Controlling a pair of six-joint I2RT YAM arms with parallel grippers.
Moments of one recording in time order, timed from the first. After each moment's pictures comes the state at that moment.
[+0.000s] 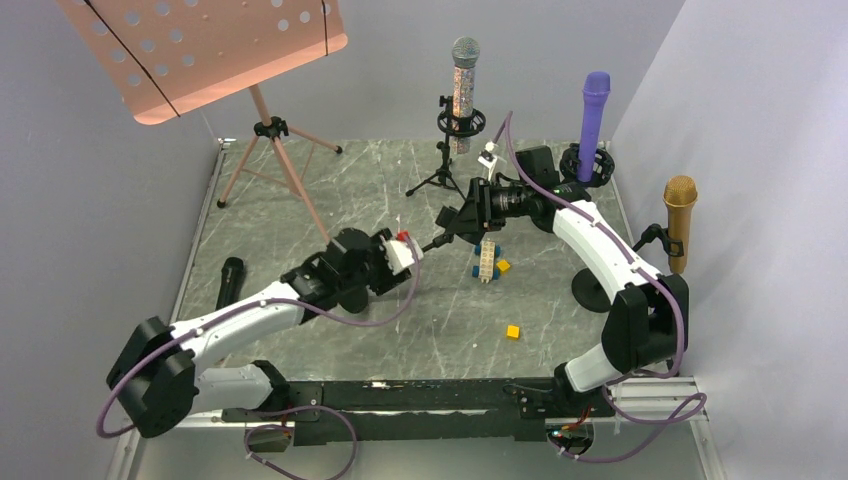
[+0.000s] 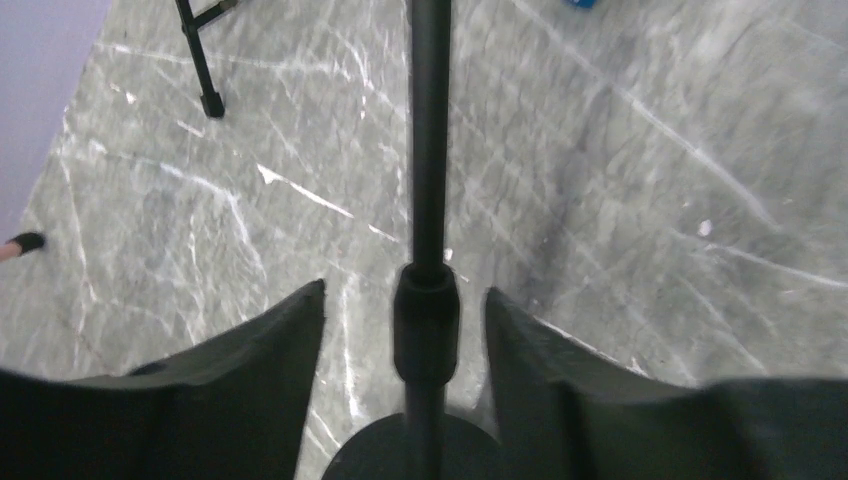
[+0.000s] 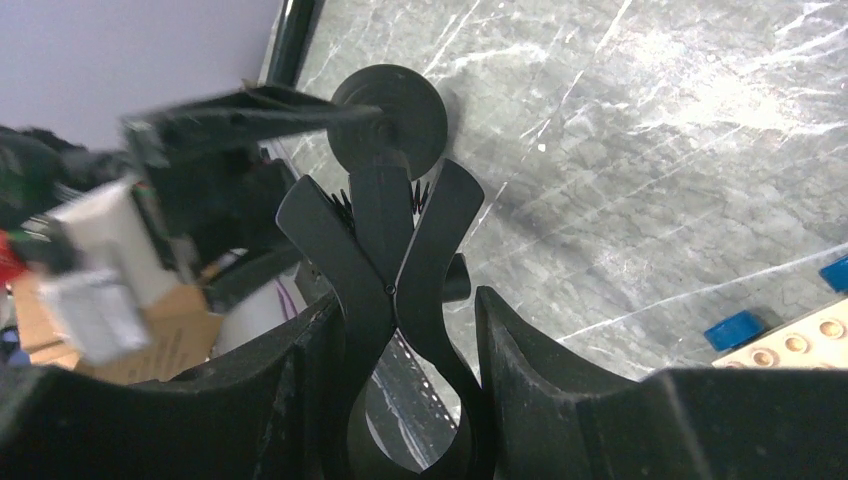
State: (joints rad) left arm -0.81 1.21 0.68 0.03 -0.01 0.46; right arm 0.29 1.51 1.25 -0.54 -0.83 0.31
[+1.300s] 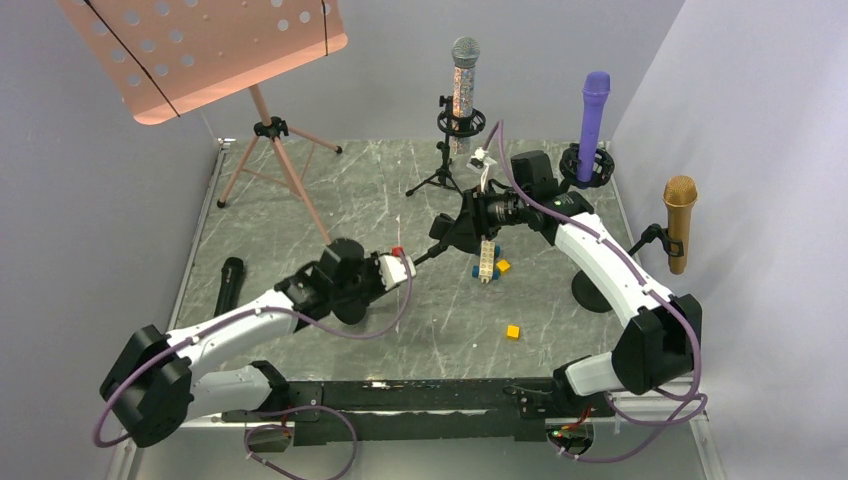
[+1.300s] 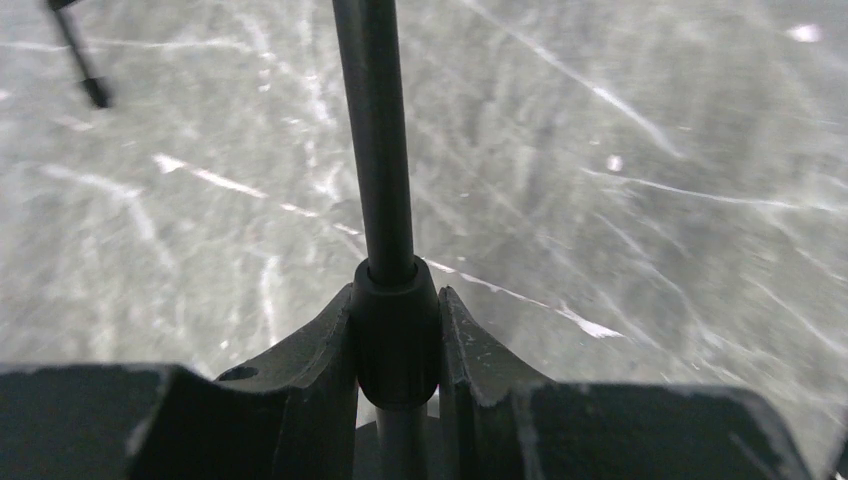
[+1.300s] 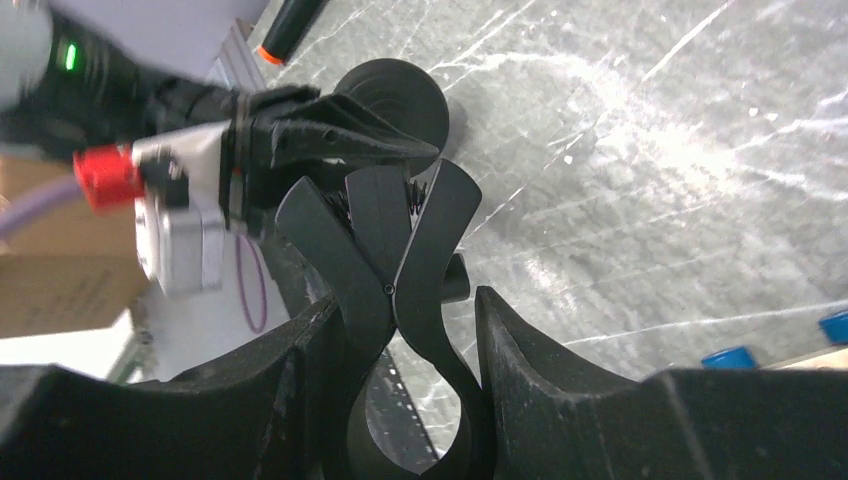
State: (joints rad) left arm -0.68 1.19 0.68 -0.12 0.35 0.49; right arm 0.37 1.39 1.21 -0.53 -0.84 0.11
